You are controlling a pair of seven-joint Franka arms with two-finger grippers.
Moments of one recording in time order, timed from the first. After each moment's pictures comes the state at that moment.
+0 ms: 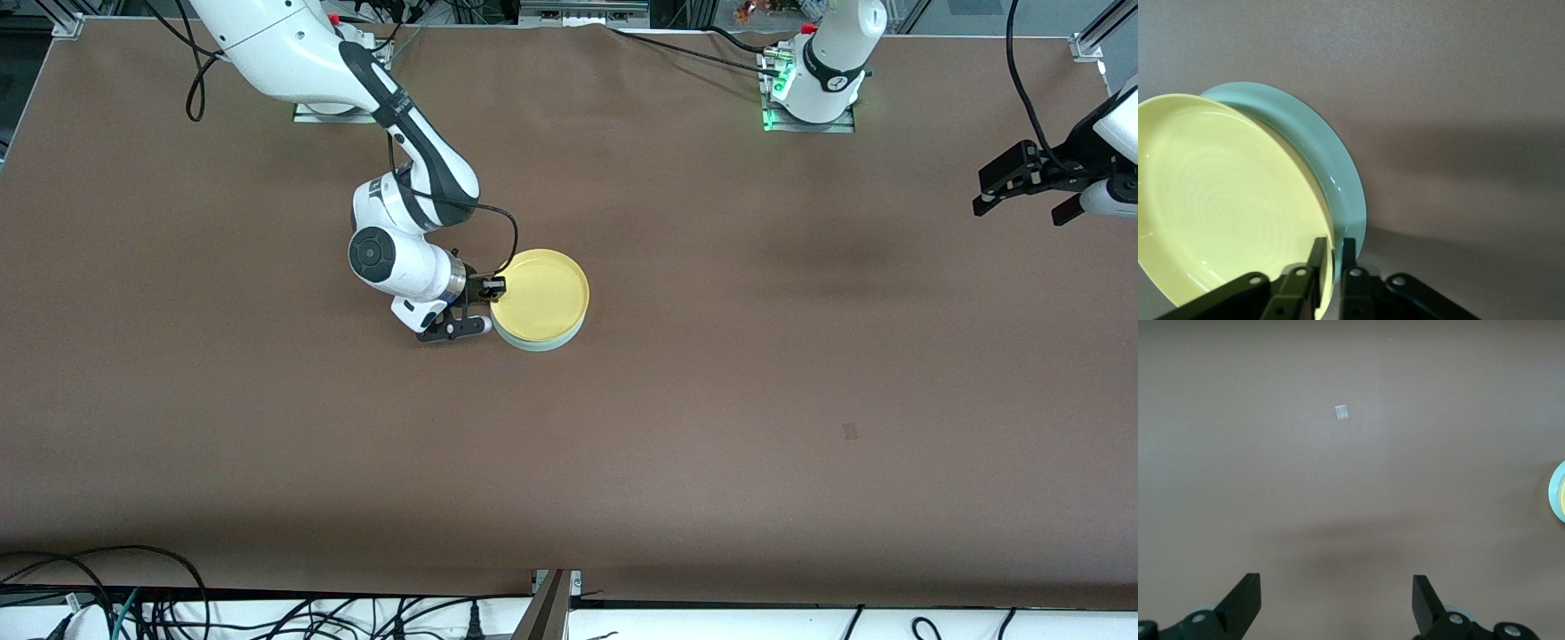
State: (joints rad) left arm 0.09 -0.08 -0.06 -1.69 -0.05 1.63 0.11; right arm 0.35 0.58 0.21 -1.90 0.35 2.44 0.16
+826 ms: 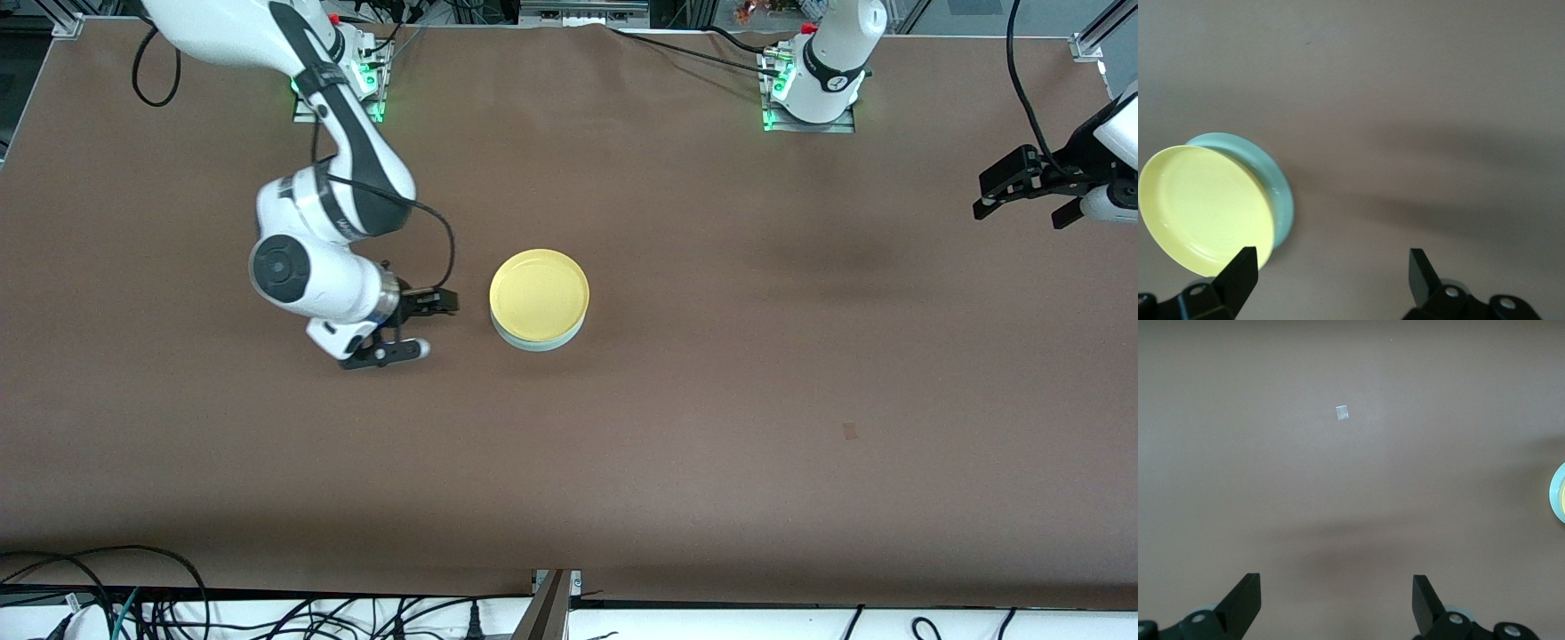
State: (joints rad) left arm 0.09 -0.07 -0.06 -1.68 -0.05 1.63 0.11; right arm 0.32 0.48 0.05 -1.62 0.18 1.98 0.14
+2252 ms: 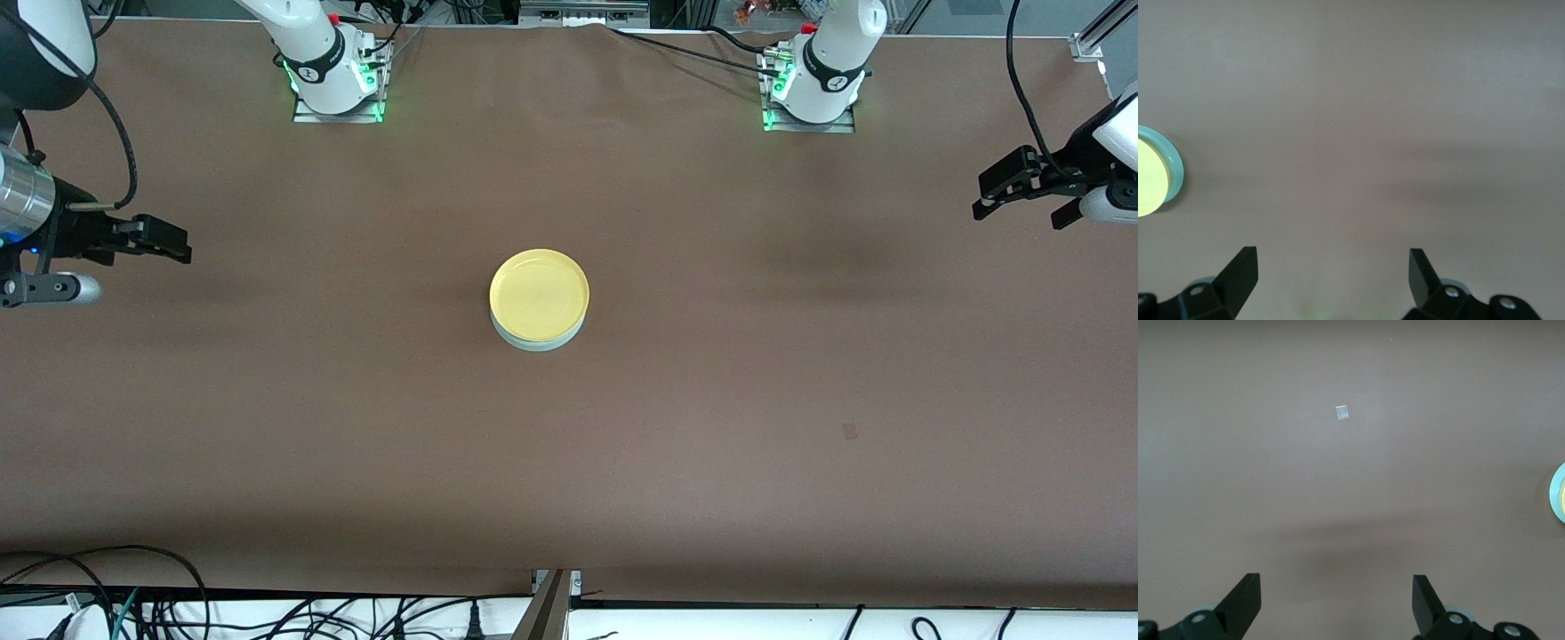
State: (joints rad) left arm 0.09 -0.07 -0.06 -1.68 -0.05 1.63 0.11; right arm 0.09 0.19 -0.04 -1.41 -0.02 1.49 0.00
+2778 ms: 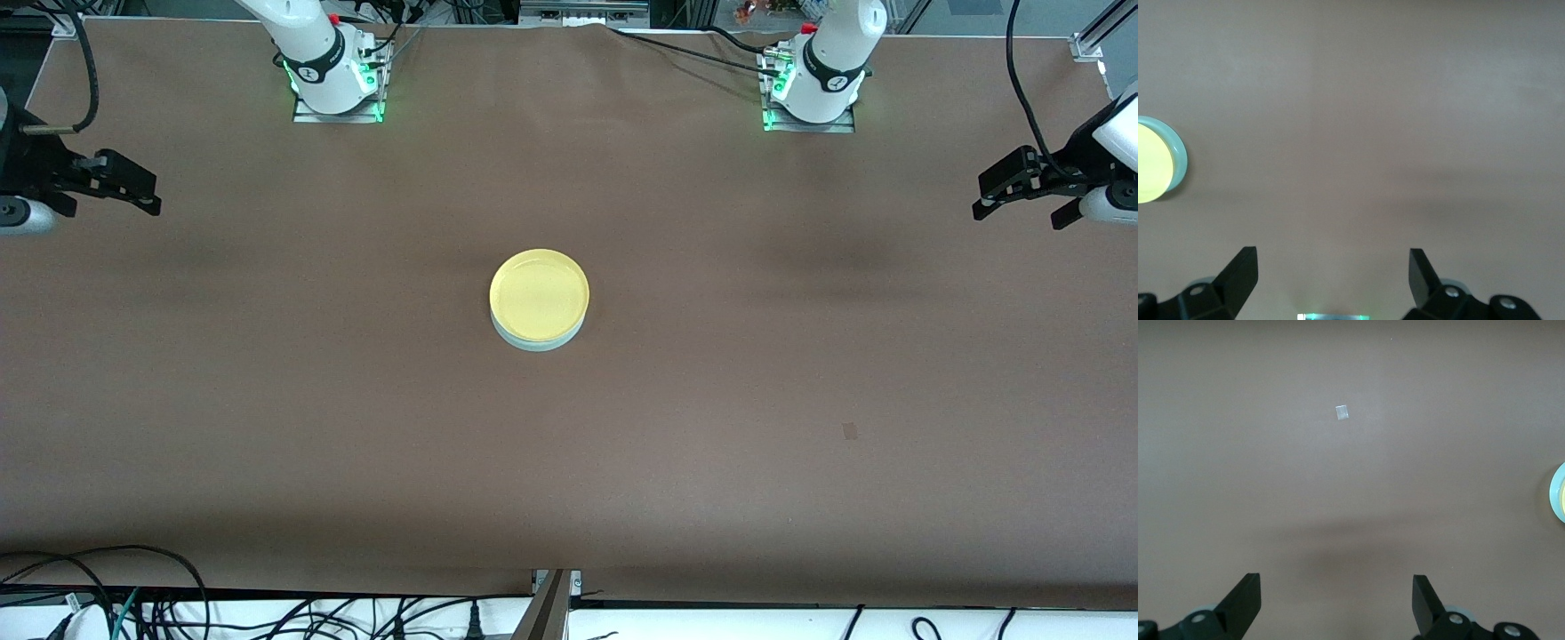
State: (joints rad) left arm 0.09 -0.07 -0.06 -1.68 -0.05 1.63 0.11; right arm 0.08 0.06 -0.04 -1.46 -0.05 1.44 -0.01
